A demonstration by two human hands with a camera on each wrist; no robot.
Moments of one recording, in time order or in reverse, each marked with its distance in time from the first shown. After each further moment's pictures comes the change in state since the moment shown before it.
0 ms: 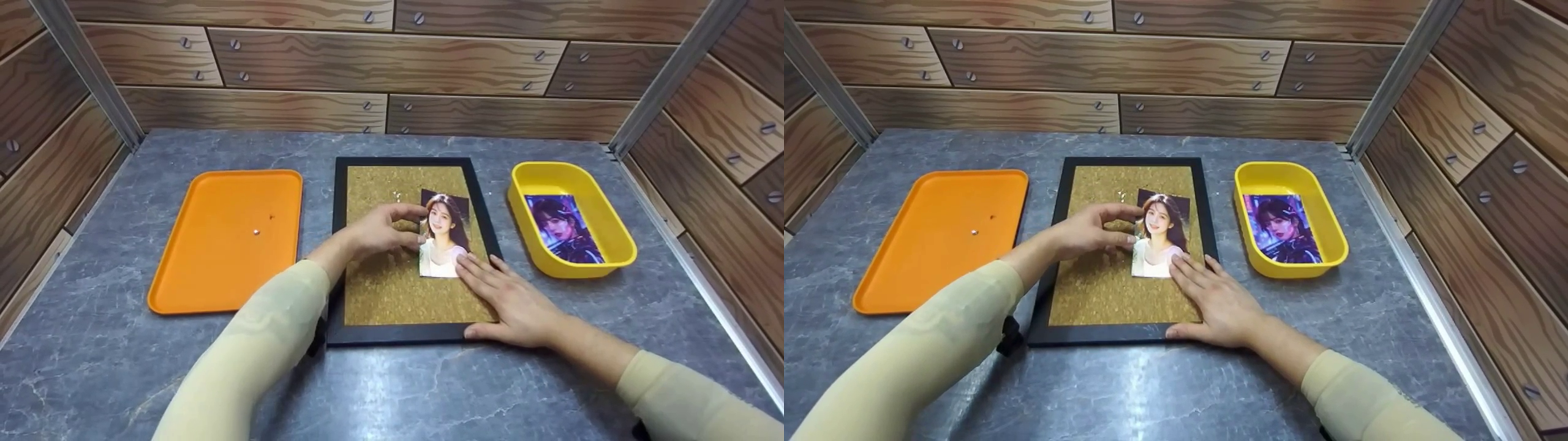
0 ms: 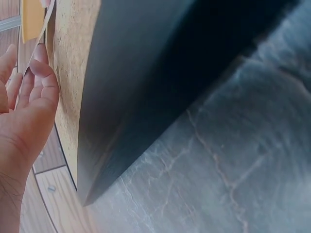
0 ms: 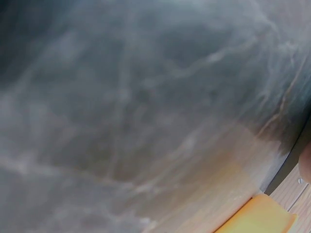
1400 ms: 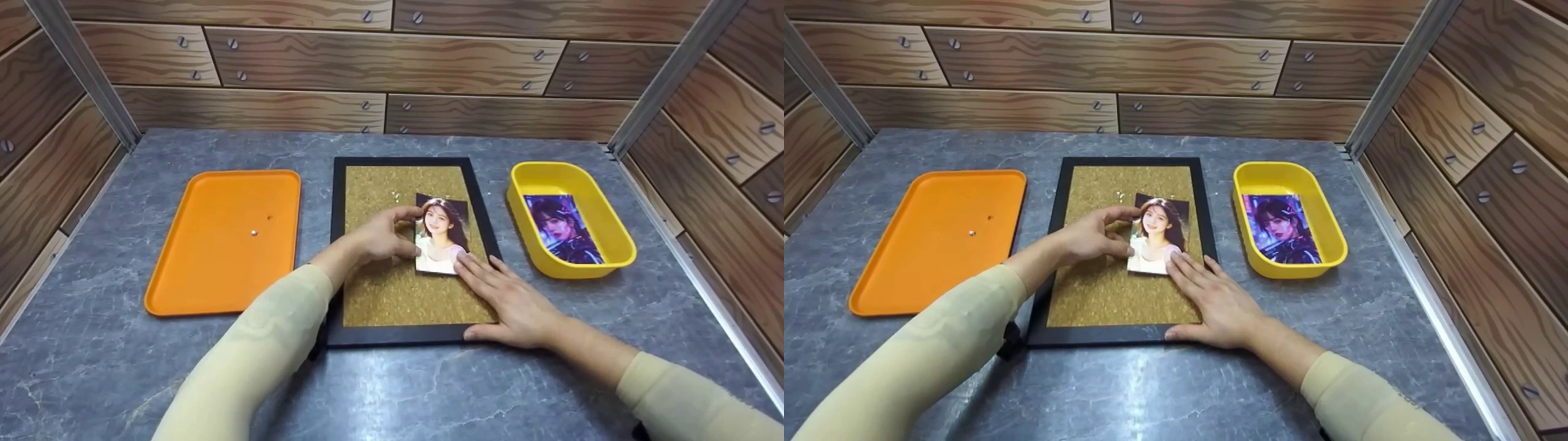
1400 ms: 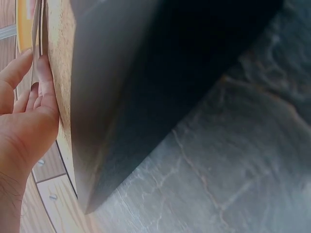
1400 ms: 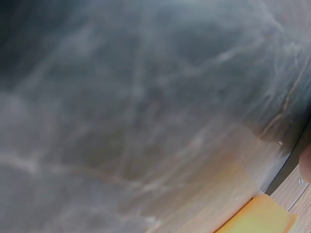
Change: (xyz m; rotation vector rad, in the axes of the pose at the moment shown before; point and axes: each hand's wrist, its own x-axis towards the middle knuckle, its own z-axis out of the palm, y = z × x) left_hand 0.001 -0.001 0.010 0.076 0.077 -0.049; right_hand -0.001 -0.001 0.000 0.035 0.014 0.014
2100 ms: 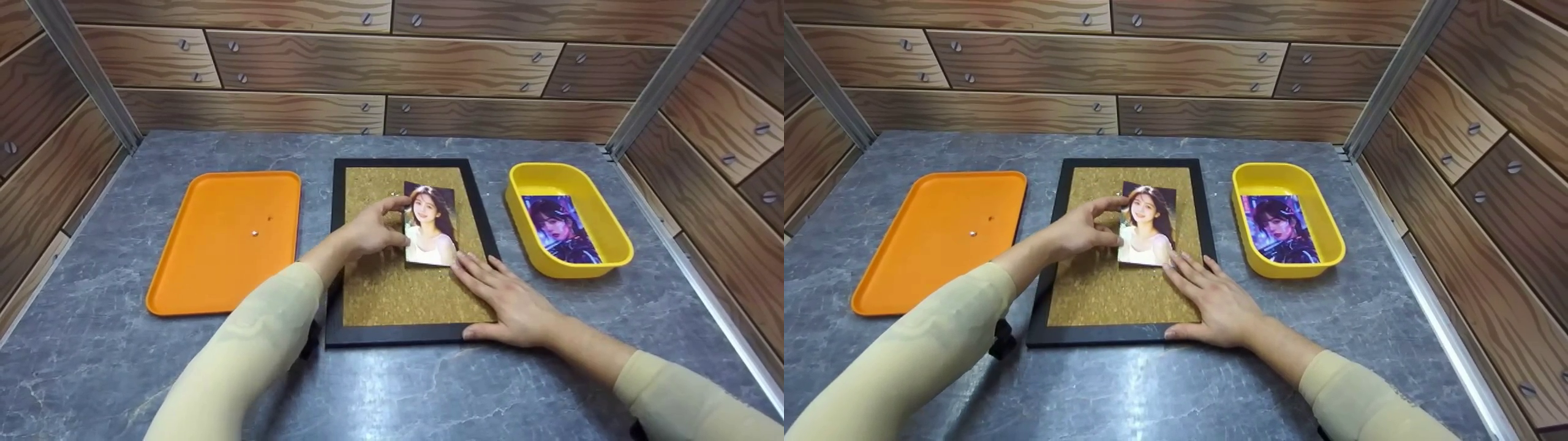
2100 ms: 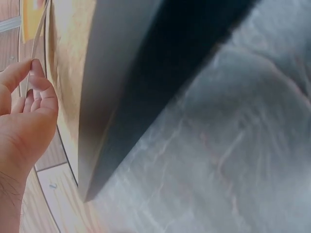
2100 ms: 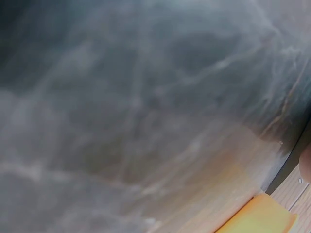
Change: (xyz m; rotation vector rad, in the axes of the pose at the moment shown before) left_hand -0.006 0.005 -0.013 -0.047 0.072 0.000; right_hand 0.000 0.002 0.001 0.001 0.001 -0.004
